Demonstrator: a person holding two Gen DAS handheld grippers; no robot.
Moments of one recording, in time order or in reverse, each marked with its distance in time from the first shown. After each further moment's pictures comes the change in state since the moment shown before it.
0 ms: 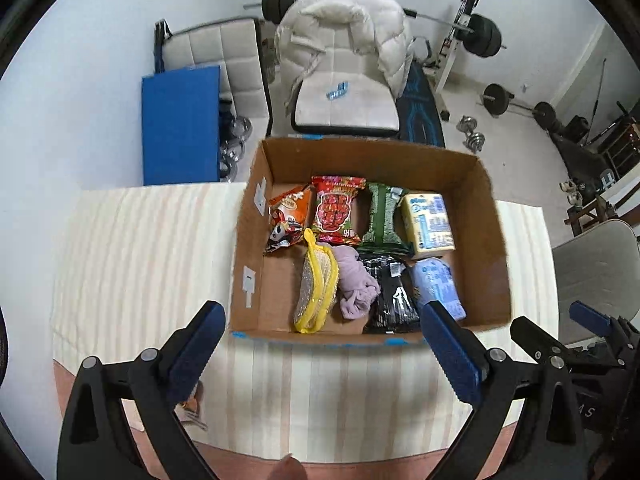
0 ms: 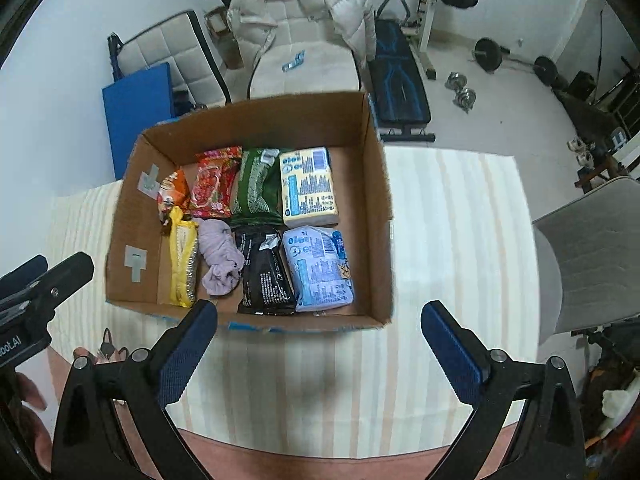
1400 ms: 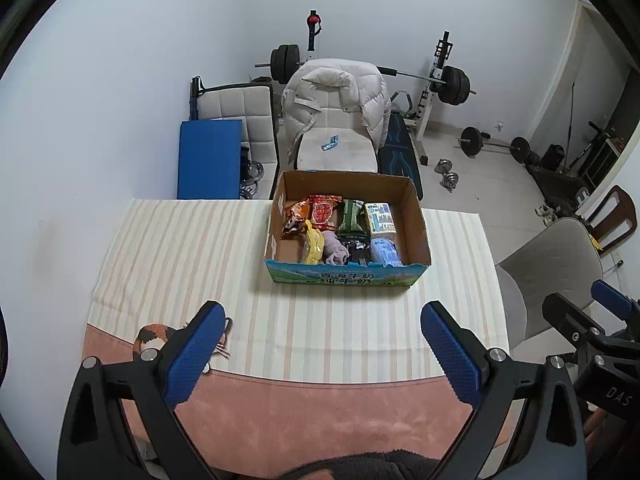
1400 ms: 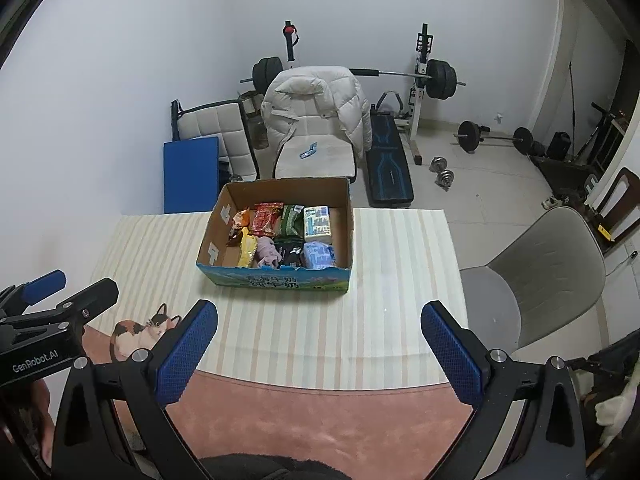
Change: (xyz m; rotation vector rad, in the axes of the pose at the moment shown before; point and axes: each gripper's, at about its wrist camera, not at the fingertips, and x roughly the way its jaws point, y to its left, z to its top) left arm -0.220 -0.012 -0.132 -0.015 -0.195 -0.018; right arm -0.273 -0.005 -0.158 -0.054 -0.317 0.008
